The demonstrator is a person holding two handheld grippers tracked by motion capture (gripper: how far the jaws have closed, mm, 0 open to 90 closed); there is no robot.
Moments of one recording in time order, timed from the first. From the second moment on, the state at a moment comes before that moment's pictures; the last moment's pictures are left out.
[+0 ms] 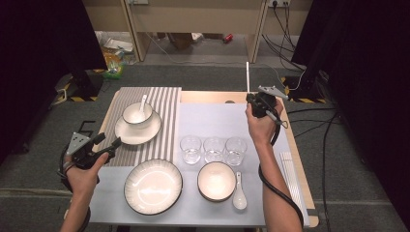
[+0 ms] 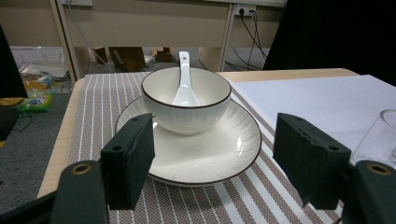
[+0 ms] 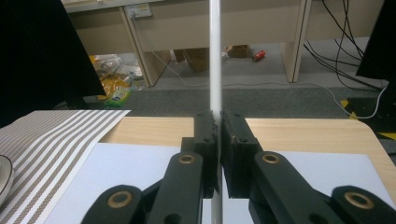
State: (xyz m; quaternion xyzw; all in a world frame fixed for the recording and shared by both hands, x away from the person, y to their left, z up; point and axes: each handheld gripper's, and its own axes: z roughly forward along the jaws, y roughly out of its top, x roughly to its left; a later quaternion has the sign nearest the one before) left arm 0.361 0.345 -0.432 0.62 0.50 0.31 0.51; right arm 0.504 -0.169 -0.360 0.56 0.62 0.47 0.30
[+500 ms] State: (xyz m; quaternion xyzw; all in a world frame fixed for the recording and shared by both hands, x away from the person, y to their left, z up) left arm 0.360 0.345 -0.432 0.63 0.50 0.31 0.51; right arm 0.507 -0.158 -0.360 0.55 0.62 0.47 0.30
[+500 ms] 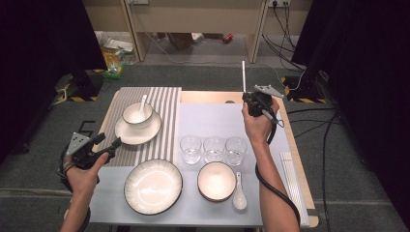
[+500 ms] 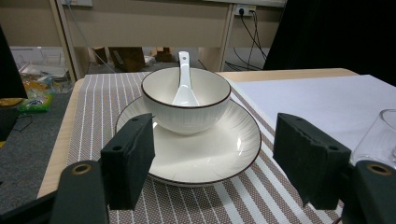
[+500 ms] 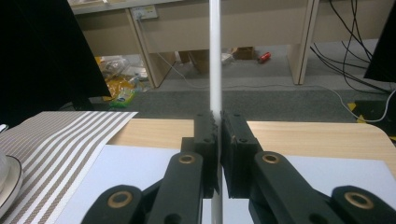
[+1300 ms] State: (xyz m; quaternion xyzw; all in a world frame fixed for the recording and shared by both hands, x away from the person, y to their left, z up) left arm 0.359 0.346 -0.431 0.62 0.50 0.31 0.51; right arm 0.511 -0.141 -0.361 0.54 0.62 0.48 0.29
